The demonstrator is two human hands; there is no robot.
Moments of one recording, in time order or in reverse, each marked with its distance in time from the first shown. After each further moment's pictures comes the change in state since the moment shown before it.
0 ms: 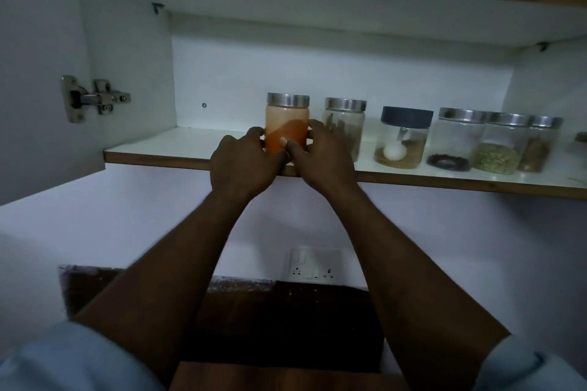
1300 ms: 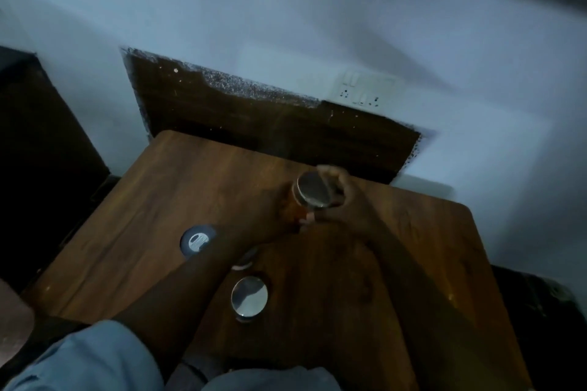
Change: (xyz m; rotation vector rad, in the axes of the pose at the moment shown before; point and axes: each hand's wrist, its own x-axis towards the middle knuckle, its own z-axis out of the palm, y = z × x) left_hand -0.415 -0.148 -0.014 -0.401 -0.822 -0.074; right_hand -0.407 0.051 0.046 0.407 -0.835 0.496
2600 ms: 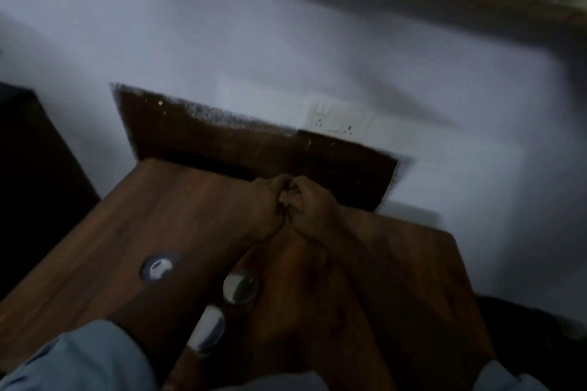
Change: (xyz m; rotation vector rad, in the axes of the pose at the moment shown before) left_hand 0.075 0.077 0.018 0.399 0.257 0.131; right_hand 0.028 -0.007 -0.042 -0.475 0.153 -0.392
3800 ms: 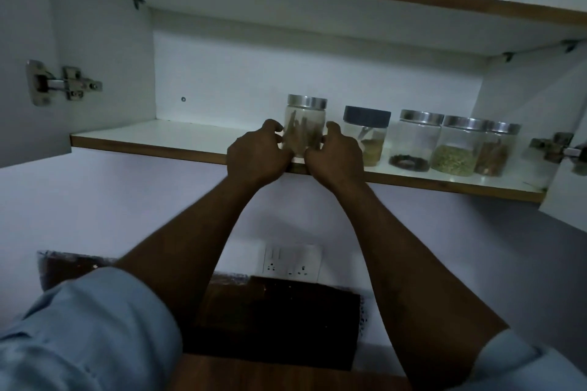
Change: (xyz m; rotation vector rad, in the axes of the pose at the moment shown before) left_hand 0.327 0.094 -0.168 -0.003 0.514 -0.119; right_hand 0.211 -0.021 -0.307 -0.166 0.698 0.173
